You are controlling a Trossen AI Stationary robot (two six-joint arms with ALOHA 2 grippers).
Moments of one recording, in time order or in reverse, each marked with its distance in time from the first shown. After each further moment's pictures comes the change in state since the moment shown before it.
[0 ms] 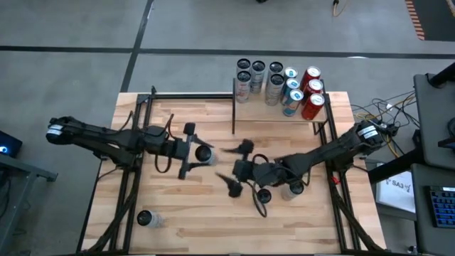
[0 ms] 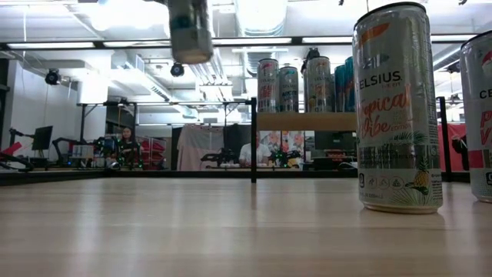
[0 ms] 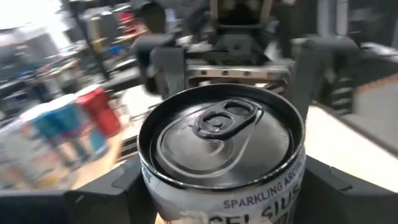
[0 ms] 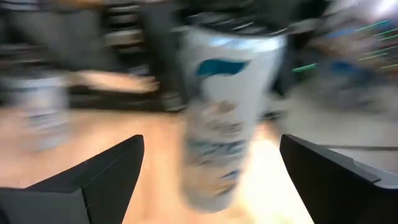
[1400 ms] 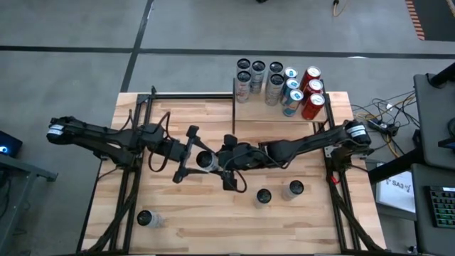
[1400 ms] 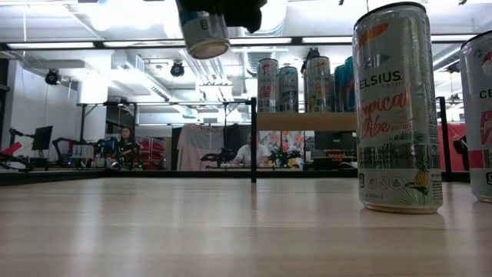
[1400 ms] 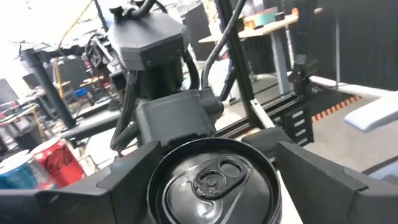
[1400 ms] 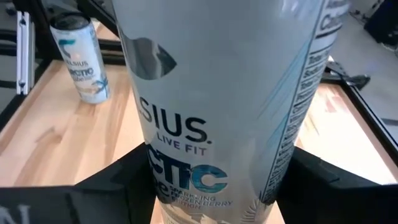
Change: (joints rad) left arm -0.002 0.015 0.004 0.117 0.222 0.017; right arm -0.176 0.099 0.145 -0.244 -0.485 0.094
